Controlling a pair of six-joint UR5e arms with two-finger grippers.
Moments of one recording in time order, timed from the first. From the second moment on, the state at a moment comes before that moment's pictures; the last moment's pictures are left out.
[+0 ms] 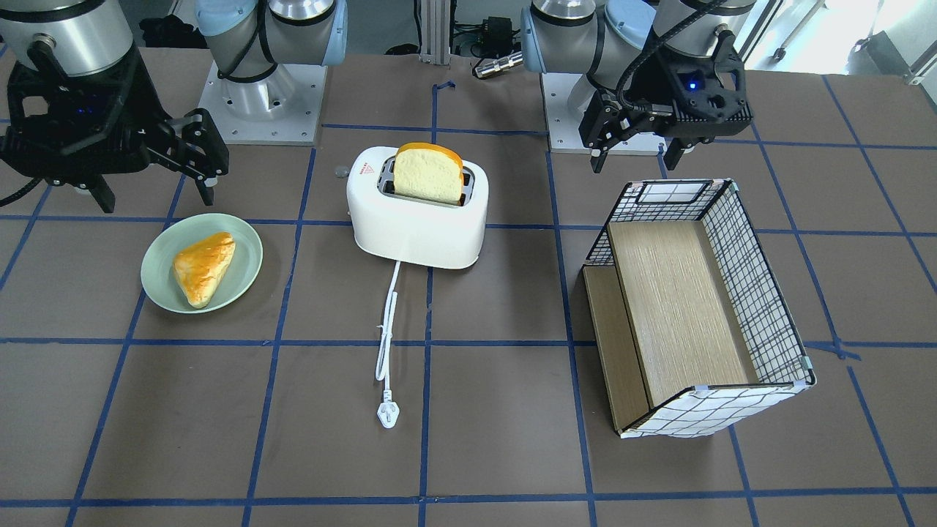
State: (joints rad) left arm -1.57 -1.46 -1.67 -1.53 1.58 -0.08; right arm 1.55 -1.49 1.39 -1.55 -1.60 -0.15
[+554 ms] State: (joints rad) left arm -1.57 -1.46 -1.67 -1.53 1.58 -0.08; right arm 1.55 -1.51 1.43 -1.52 -1.54 -0.07
